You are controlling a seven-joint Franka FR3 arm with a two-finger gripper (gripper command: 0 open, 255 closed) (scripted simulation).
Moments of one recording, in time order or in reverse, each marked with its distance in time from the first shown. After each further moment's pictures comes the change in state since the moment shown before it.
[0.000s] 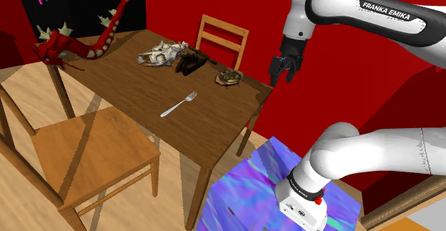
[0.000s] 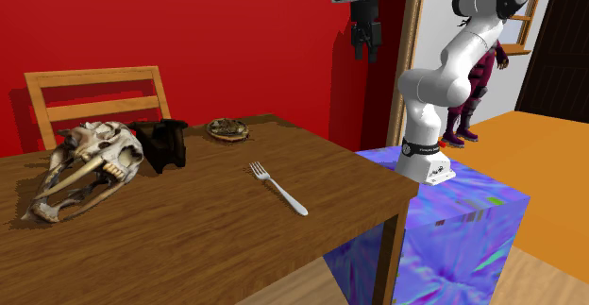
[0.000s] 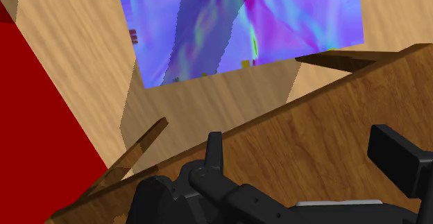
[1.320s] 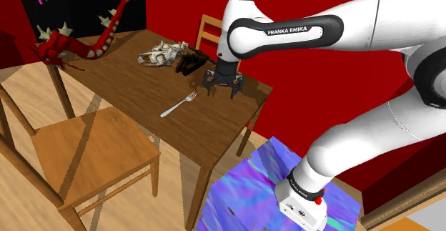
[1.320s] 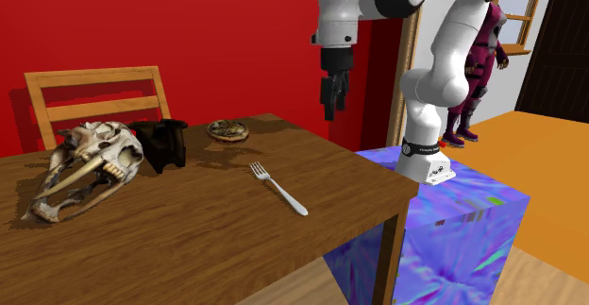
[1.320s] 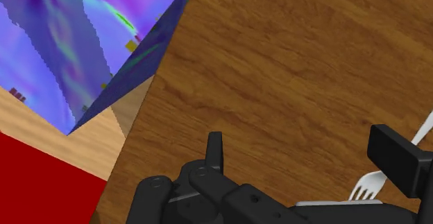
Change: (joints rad) arm -0.112 0.462 0.370 0.042 0.141 0.532 0.789
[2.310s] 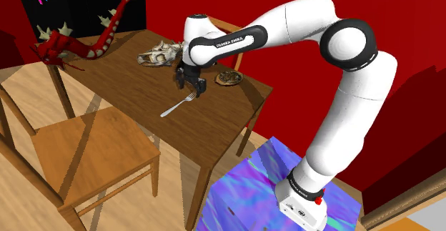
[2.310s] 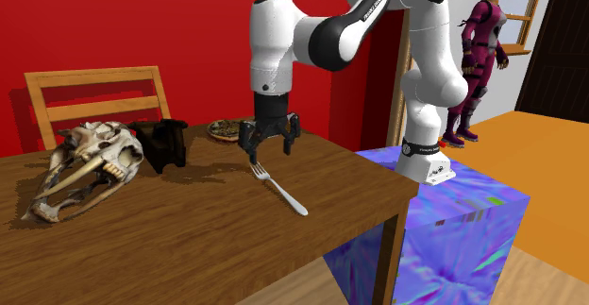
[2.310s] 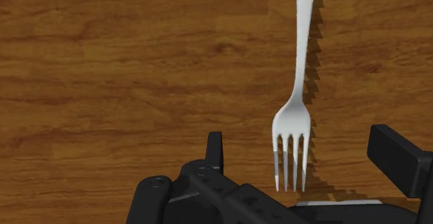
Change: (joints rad) arm -0.032 0.592 0.051 0.400 -0.314 0.202 0.697
